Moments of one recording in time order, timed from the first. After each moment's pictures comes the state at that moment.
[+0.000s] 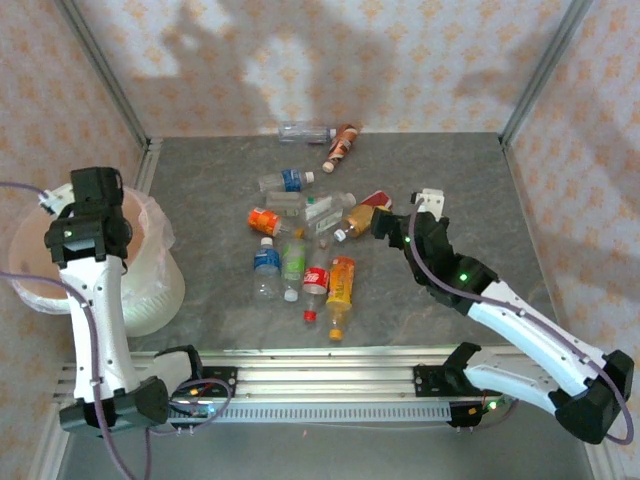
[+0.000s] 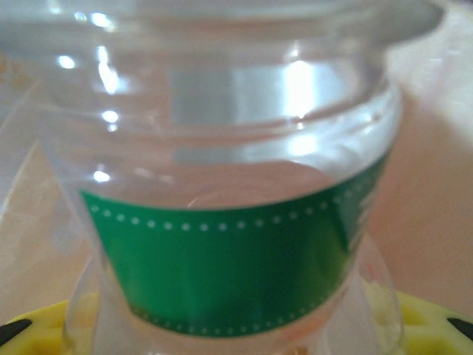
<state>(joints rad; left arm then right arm) 0.34 1.08 1.46 -1.34 -0.62 -0.42 0.73 0.94 0.87 -0.39 0.59 0.50</state>
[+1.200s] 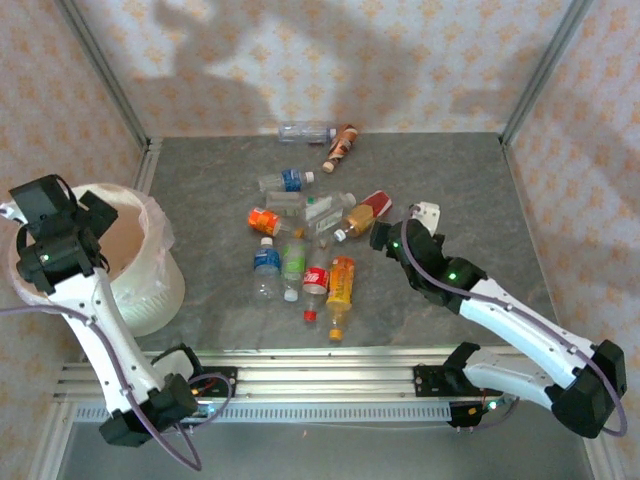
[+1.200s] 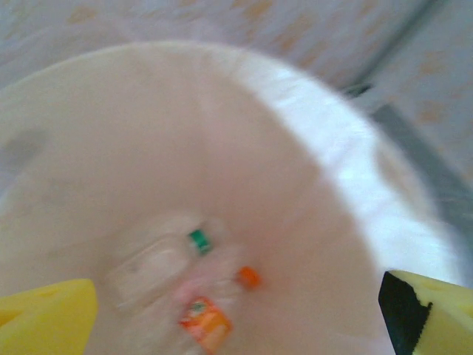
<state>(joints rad) 0.64 1.00 1.51 -1.18 -0.10 -0.42 0.73 1.00 0.81 -0.48 0.56 0.69</state>
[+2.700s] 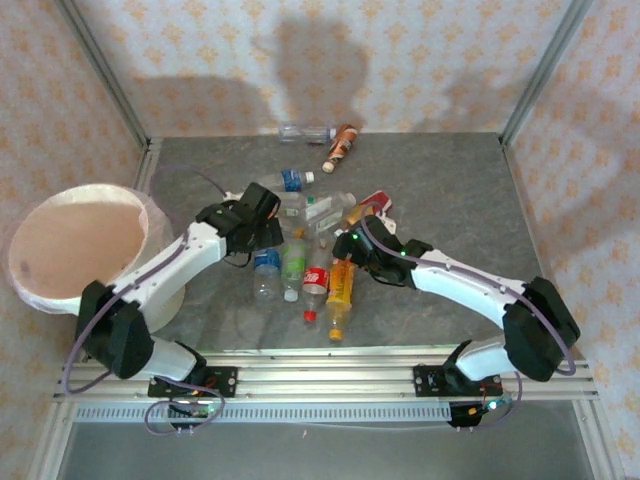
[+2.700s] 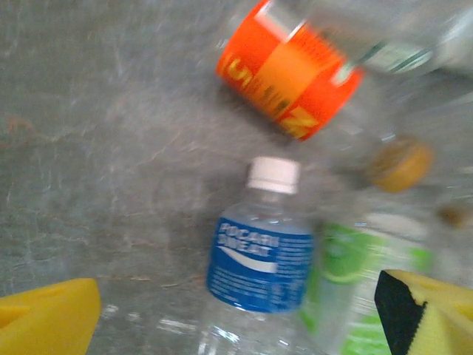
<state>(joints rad) -0.47 1.45 1.14 -0.90 -0.29 -0.75 0.75 1.37 0.89 -0.44 0.20 0.97</state>
